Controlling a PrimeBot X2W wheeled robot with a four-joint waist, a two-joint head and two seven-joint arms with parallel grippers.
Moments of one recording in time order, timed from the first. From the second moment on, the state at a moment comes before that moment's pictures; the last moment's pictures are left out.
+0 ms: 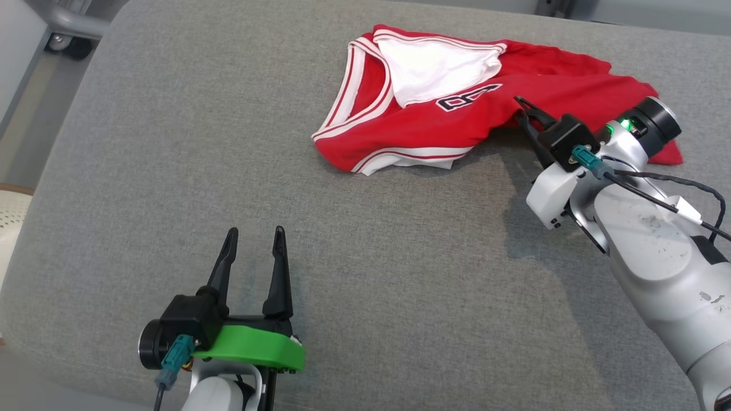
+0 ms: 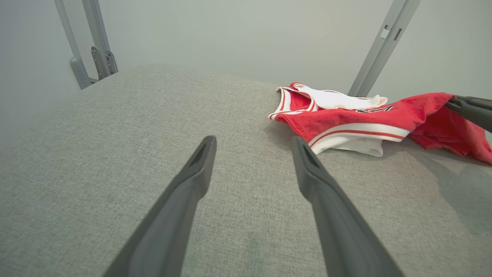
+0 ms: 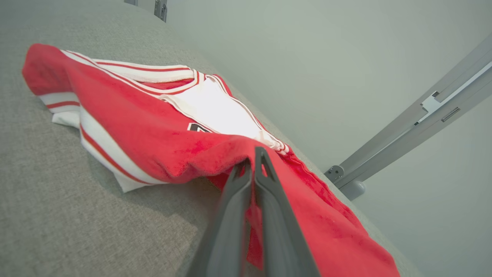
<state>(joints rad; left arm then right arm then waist) -0.12 0.05 -0.30 0.14 -0.35 0.07 -0.26 -0.81 -0.32 0.54 0.74 0.00 0.13 -0.26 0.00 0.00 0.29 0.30</state>
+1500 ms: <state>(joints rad) -0.11 0.05 -0.37 0.17 -0.33 0.04 -0.26 -0.81 -0.38 0.47 0.85 0.11 0.13 -0.23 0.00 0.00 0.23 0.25</state>
